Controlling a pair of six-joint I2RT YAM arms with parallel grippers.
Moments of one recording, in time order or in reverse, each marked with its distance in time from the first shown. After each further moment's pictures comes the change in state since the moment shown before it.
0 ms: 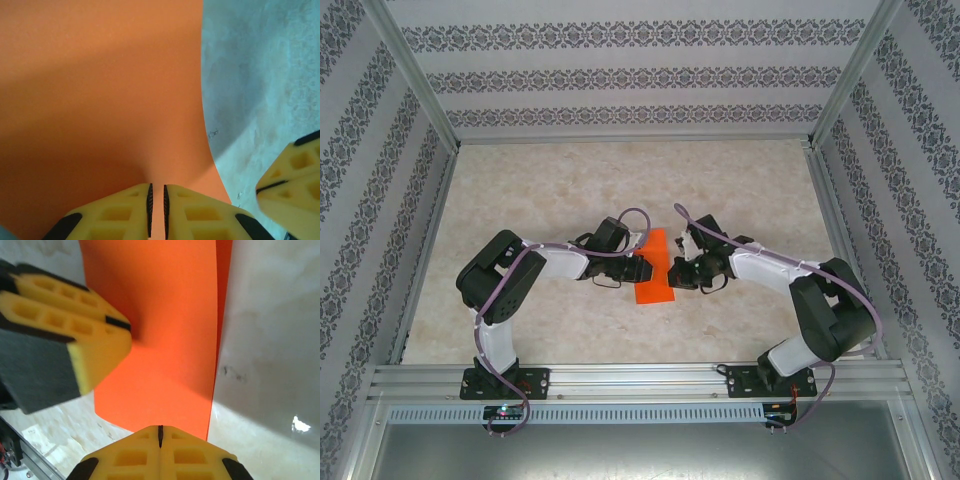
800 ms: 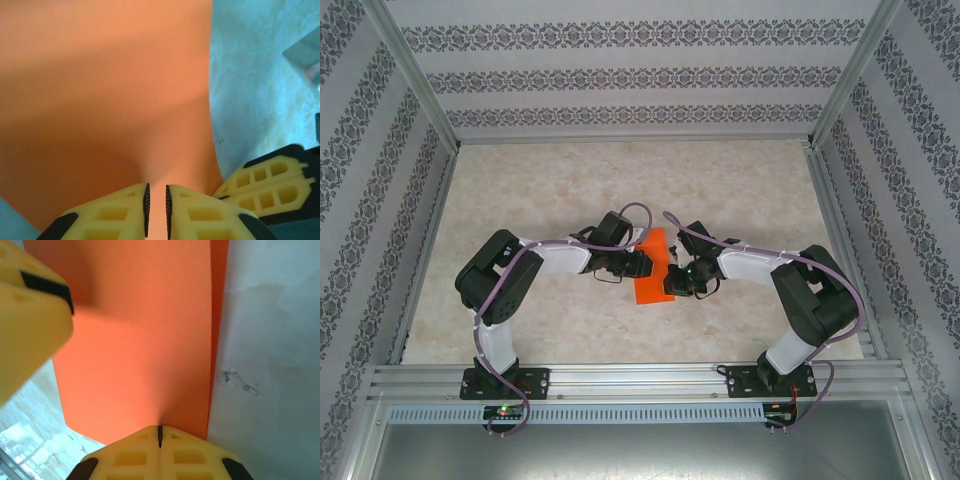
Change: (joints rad) left arm 0.009 -0.010 0.085 -0.138 -0.053 0.024; right arm 0.045 0.111 0.005 0.030 0.027 0.018
